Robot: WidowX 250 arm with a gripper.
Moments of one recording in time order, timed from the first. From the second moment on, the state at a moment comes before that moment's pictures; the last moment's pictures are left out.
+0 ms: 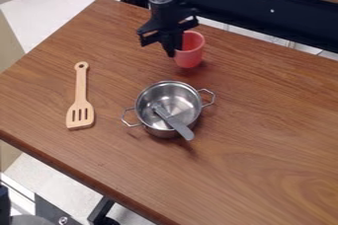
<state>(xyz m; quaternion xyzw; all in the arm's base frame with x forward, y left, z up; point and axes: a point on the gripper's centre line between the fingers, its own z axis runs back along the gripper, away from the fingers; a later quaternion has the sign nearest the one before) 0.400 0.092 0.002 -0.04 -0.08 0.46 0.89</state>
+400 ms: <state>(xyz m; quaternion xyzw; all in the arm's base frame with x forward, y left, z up) 0.401 0.078 -0.006 -0.03 -0.09 0.44 0.89</state>
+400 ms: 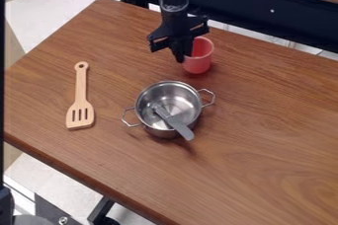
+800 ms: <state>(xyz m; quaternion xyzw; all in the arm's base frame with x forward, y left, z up) 0.394 0.074 -0.012 -0.03 -0.08 0.43 0.90</state>
